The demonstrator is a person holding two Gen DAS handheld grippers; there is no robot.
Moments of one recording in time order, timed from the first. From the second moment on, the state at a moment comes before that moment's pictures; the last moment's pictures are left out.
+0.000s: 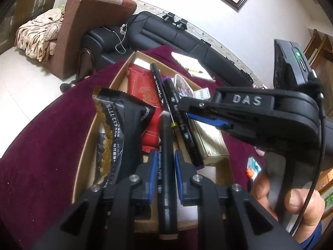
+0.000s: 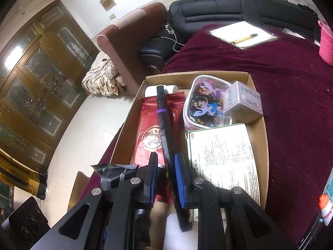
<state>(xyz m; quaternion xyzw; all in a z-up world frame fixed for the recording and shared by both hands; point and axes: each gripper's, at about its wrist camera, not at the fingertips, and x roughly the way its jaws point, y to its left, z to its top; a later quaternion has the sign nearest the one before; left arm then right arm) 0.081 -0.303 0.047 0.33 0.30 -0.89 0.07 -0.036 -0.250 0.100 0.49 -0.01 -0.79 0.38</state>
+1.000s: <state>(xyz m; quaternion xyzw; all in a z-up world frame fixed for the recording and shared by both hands) 0.093 -0.244 0.085 0.32 0.23 -0.92 0.05 -0.005 -0.105 0.108 0.47 -0.10 -0.79 0.37</state>
